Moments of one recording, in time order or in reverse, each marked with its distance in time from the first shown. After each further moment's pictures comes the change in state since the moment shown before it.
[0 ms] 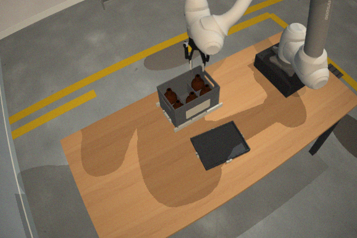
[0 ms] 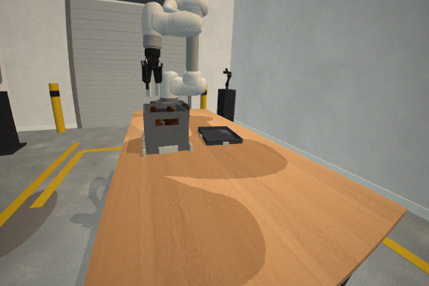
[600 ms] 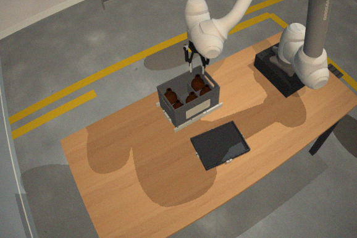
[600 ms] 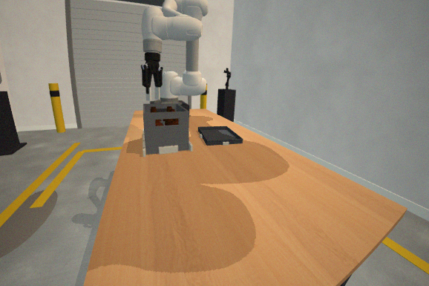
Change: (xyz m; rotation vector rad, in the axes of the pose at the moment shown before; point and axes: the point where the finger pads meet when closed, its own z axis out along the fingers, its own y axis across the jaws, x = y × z) arm 0.000 0.000 0.020 0.000 0.000 0.000
